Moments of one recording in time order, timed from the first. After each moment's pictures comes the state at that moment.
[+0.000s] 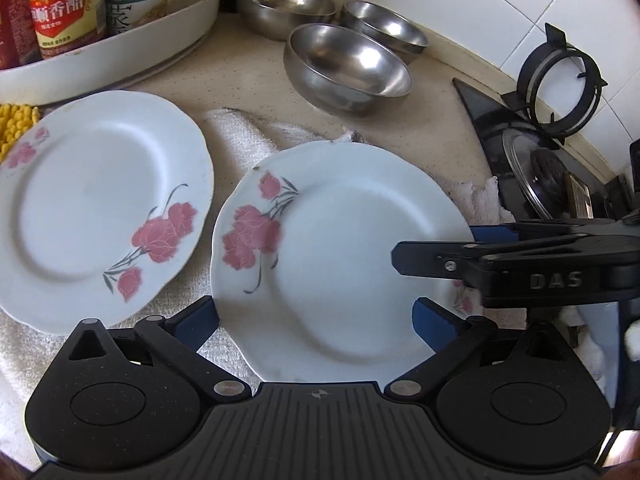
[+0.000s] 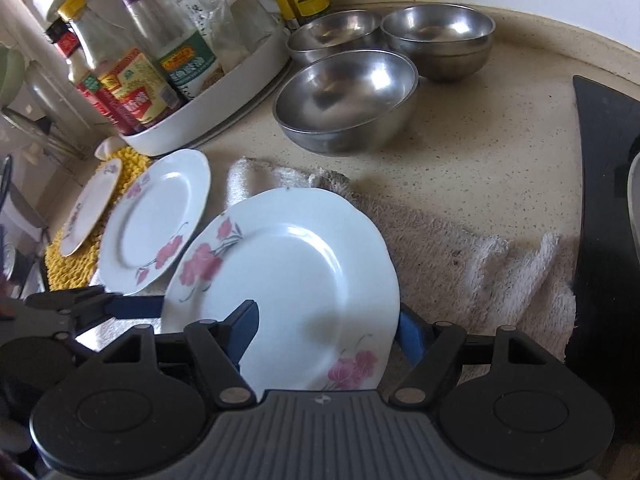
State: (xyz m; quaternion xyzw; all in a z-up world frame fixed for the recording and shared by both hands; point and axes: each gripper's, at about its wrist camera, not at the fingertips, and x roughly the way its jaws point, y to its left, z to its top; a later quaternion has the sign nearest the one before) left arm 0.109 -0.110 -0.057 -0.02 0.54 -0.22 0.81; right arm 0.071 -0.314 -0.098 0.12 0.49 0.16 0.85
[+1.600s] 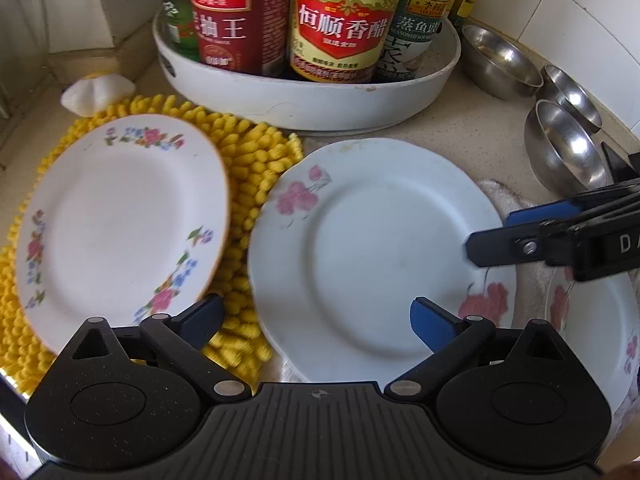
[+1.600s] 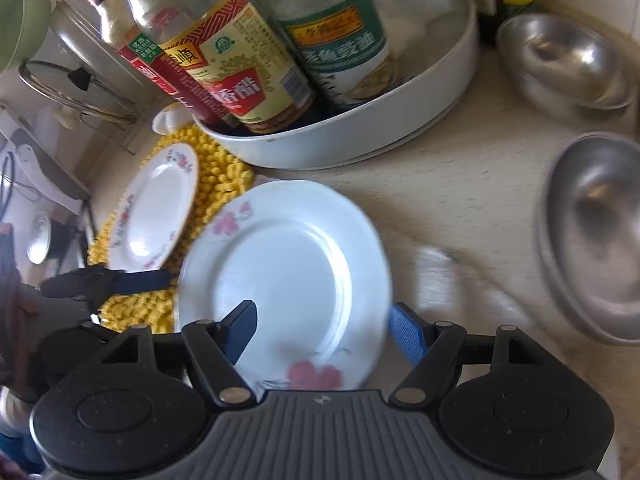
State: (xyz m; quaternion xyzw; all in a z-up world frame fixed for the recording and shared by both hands) left arm 0.189 0.027 -0.042 0.00 0.55 -0.09 0.83; right arm 0.203 -0.165 -0.086 0.07 0.57 0.26 0.78
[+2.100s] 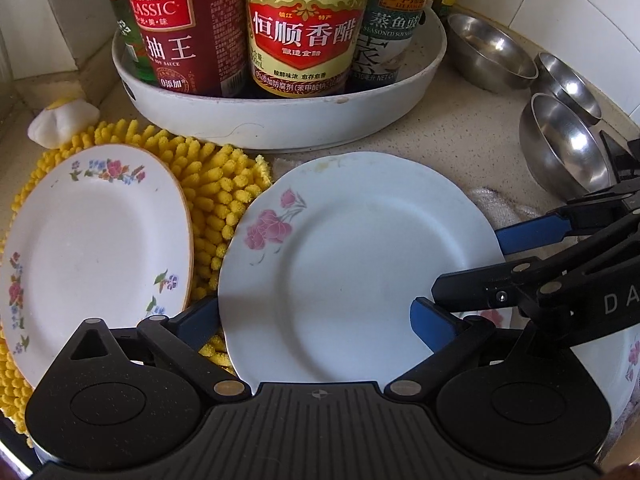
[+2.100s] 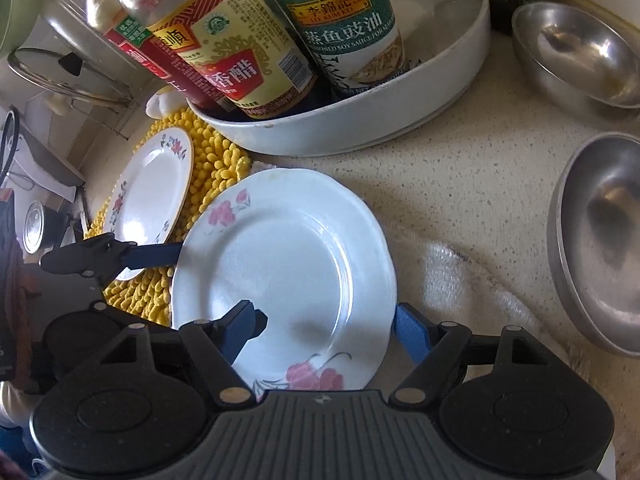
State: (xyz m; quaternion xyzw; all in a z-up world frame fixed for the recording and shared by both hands) left arm 0.212 0.006 -0.047 0.03 0.56 -0.10 0.82; right arm 0.209 -0.159 -0.087 0.06 0.59 0.26 0.76
